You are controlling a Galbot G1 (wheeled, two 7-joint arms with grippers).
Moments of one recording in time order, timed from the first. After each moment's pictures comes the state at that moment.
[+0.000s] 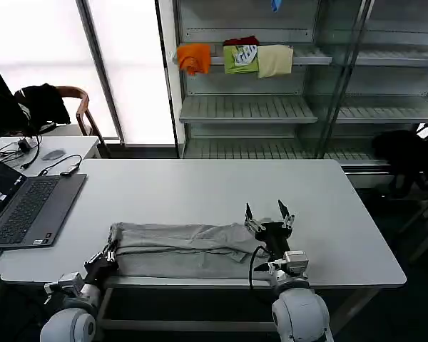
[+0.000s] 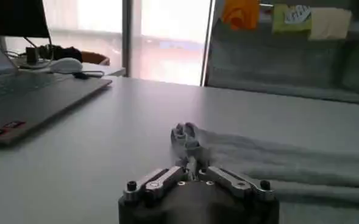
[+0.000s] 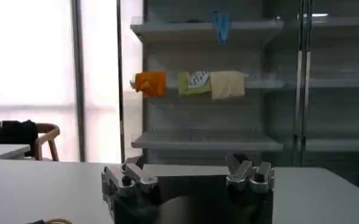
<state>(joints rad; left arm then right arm) 1.32 -1.37 -0.73 -1.84 -0.31 0.36 0.06 -1.23 1.57 0.36 2.07 -0.04 -0.34 0.05</state>
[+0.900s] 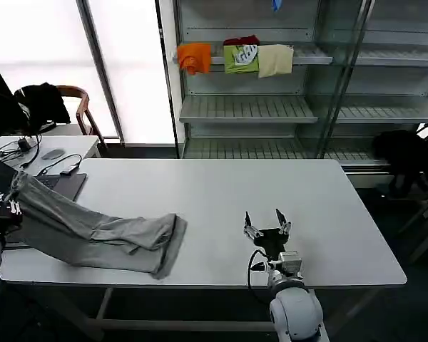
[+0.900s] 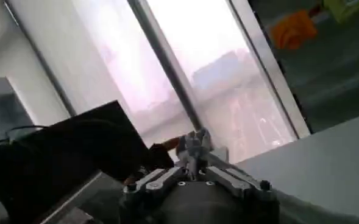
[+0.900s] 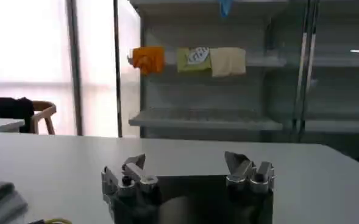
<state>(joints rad) 1.14 -1.03 -1.02 -1.79 -0.01 0.32 0.22 -1.22 1.57 0.35 1.98 -0.04 -0.34 0.07</state>
